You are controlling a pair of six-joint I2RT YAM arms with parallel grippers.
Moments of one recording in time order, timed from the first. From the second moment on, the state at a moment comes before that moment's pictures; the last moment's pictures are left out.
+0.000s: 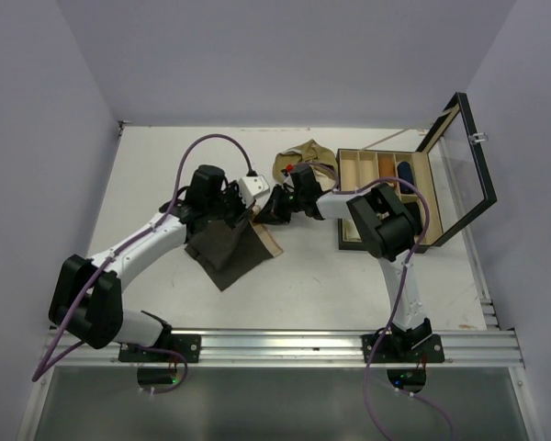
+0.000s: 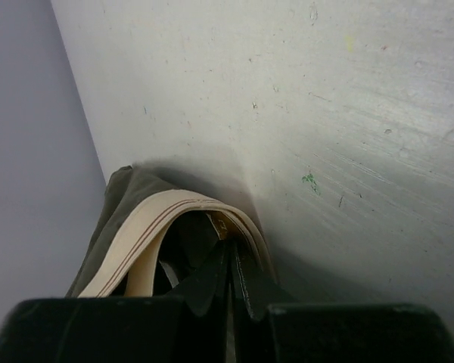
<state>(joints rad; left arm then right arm) -0.47 1.40 0.95 -0.20 0.38 0.44 0.54 2.24 1.35 0.17 -0.62 0.94</state>
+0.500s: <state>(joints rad) -0.58 1.45 0.88 -0.19 0.49 0.39 0.54 2.25 1.33 0.23 -0.62 1.01</state>
